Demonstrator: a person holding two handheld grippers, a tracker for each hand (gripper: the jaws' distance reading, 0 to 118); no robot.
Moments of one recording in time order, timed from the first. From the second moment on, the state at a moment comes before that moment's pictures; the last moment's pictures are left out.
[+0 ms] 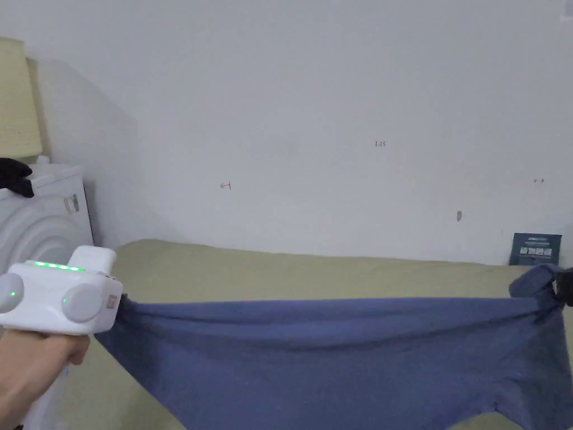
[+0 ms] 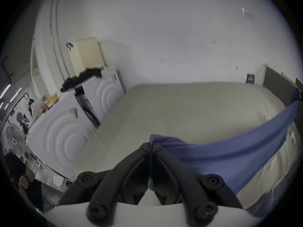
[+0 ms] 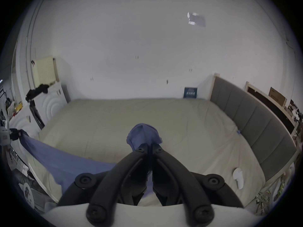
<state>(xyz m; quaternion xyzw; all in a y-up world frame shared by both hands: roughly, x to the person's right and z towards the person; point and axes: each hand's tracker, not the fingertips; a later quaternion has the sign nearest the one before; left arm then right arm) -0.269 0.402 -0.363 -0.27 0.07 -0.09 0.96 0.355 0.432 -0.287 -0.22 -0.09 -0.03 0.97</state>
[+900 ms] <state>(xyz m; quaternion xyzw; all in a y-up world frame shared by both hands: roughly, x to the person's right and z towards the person) -0.213 0.540 -0.472 -0.19 0.08 -0.06 0.98 0.386 0.550 -0.373 -0.14 -0.18 0.00 0.97</state>
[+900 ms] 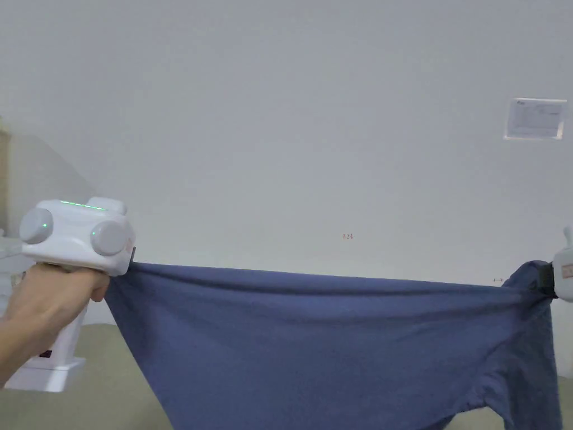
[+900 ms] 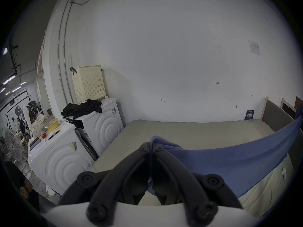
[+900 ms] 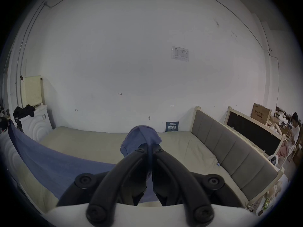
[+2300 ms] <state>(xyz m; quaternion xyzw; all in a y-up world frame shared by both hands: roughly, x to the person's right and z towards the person) -0.270 0.170 -0.294 -0.44 0.03 0.00 0.90 0.370 0.180 -0.185 -0.36 -0.15 -0.11 0.91</state>
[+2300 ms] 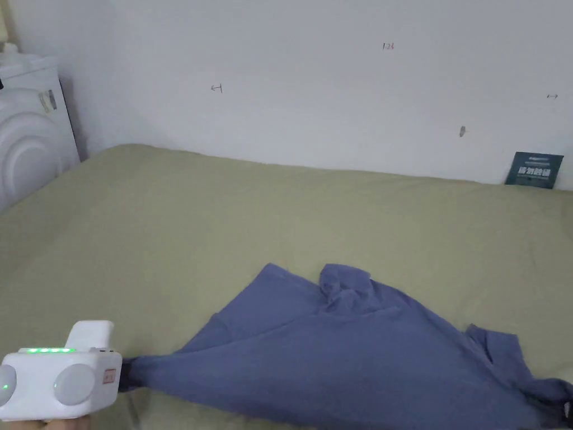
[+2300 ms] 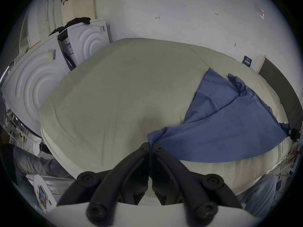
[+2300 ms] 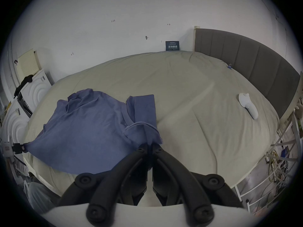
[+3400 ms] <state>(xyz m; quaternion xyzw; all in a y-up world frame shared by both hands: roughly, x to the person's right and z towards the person) -0.180 0.280 -0.104 -0.14 0.01 -0.02 0.99 0.127 0.266 -0.090 -0.09 -0.04 0.02 1.00</state>
